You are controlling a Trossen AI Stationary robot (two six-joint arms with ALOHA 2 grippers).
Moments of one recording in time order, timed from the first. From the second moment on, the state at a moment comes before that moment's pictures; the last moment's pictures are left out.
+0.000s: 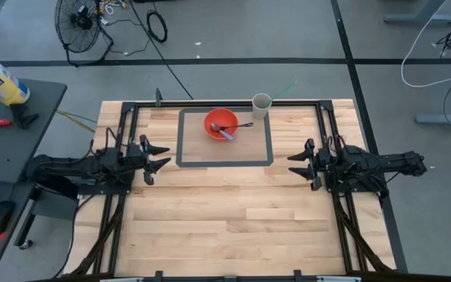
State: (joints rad) left arm -0.03 0.10 0.03 0.15 -0.29 -0.07; right arm 0.07 0.00 0.01 0.02 0.06 0.09
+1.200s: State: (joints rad) left arm -0.03 0.04 0.01 0.08 -0.31 -0.04; right arm 0.04 0.01 0.02 0.00 -0.01 0.05
